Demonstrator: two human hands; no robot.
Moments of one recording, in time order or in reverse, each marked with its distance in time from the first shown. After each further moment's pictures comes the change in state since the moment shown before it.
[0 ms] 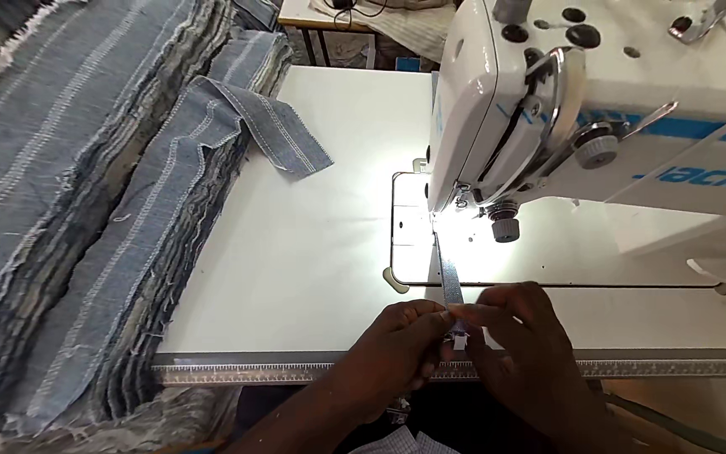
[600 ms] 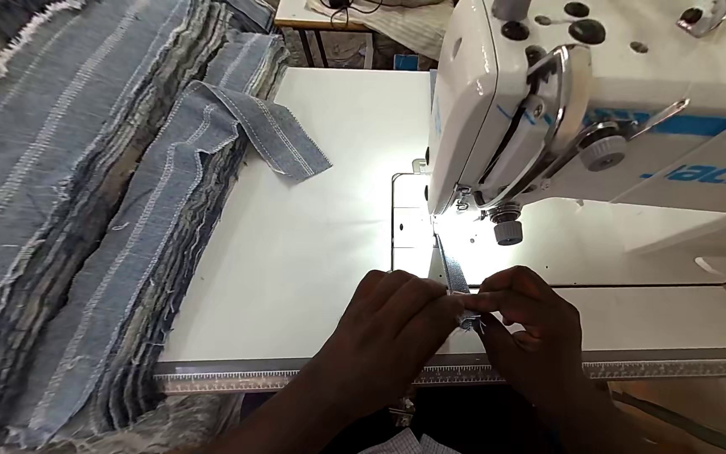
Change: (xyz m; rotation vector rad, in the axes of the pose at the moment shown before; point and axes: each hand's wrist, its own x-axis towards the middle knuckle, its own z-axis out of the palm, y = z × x) left_hand 0.007 0.005 -0.023 1.397 0.363 1.240; right_hand 0.019 0.006 0.006 0.245 0.139 0.074
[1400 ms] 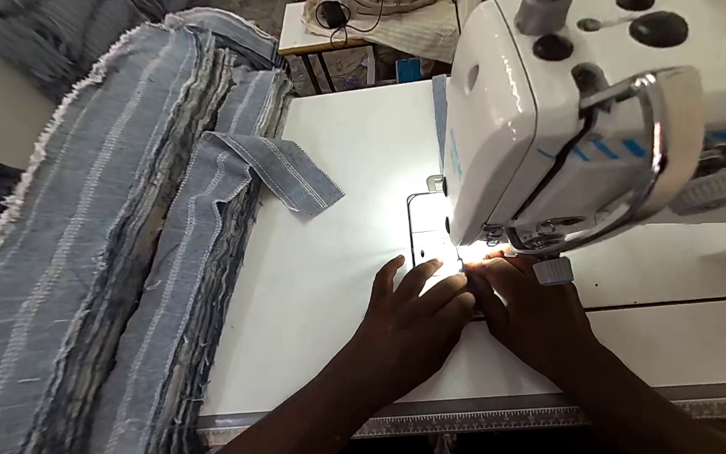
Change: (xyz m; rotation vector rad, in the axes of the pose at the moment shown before) left_hand 0.013 -0.053 0.016 0.195 -0.358 -0.016; right_hand 0.042 0.043 0.041 -0.515 -0.165 0.022
